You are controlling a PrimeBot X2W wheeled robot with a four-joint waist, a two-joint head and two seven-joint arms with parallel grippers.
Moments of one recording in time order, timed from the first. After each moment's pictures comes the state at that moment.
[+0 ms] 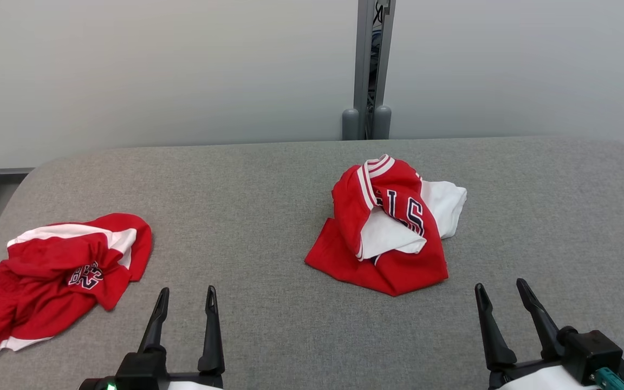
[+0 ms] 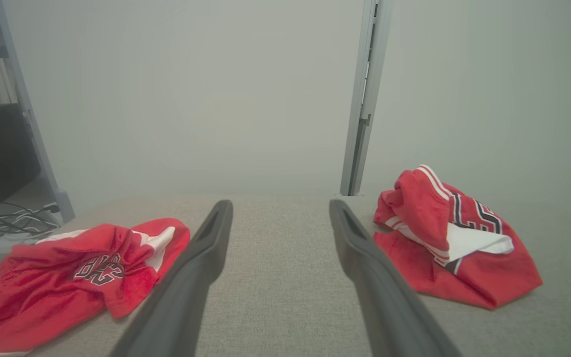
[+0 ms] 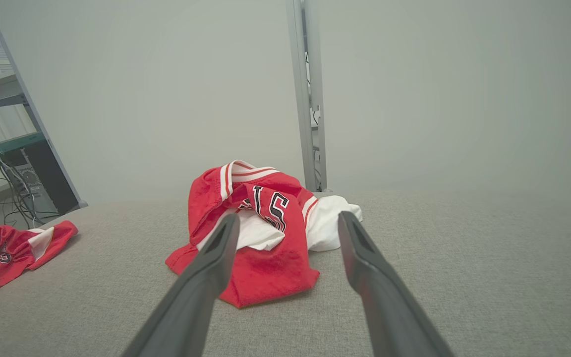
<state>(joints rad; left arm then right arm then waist) 0.10 0.05 -0.23 0.06 -0.19 0.21 -0.26 0.04 -0.05 0.13 0.16 0.21 0.13 -0.26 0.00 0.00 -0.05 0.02</state>
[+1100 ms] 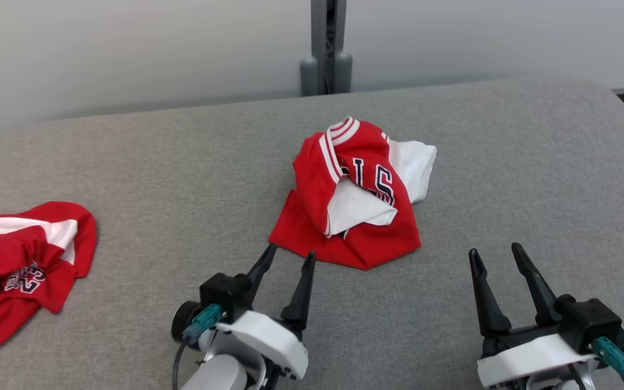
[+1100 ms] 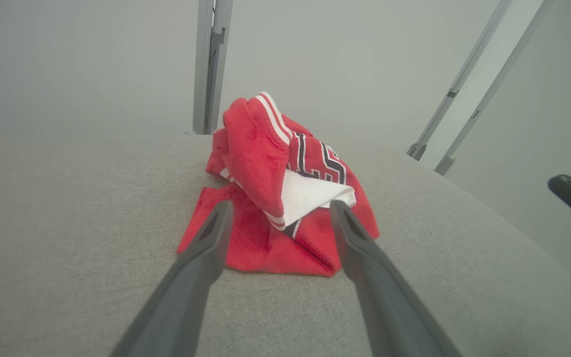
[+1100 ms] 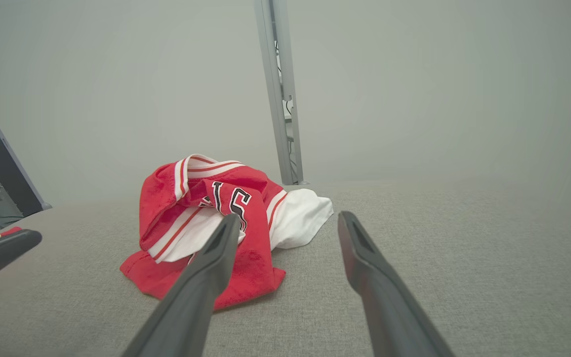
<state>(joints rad) -0.28 0.05 -0.59 0.41 -0.56 0.07 -0.26 -0.05 -0.05 0.15 0.15 0.21 0.13 -0.26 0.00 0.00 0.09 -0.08</state>
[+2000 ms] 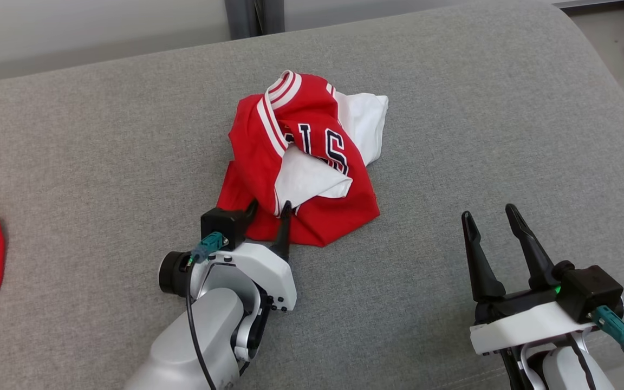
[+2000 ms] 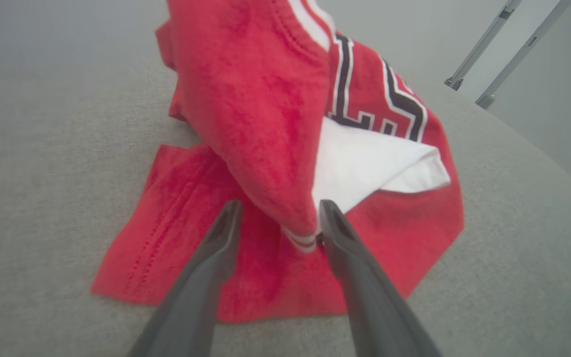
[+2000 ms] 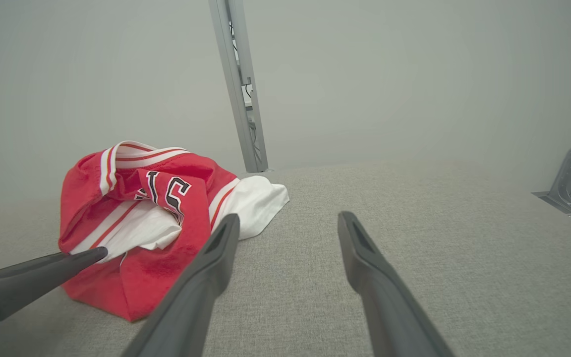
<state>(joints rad) -0.60 0.05 -0.79 0.72 -0.78 0.19 -0.26 -0.14 -0.05 0.17 0.14 0.23 0.13 -0.26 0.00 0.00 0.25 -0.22</state>
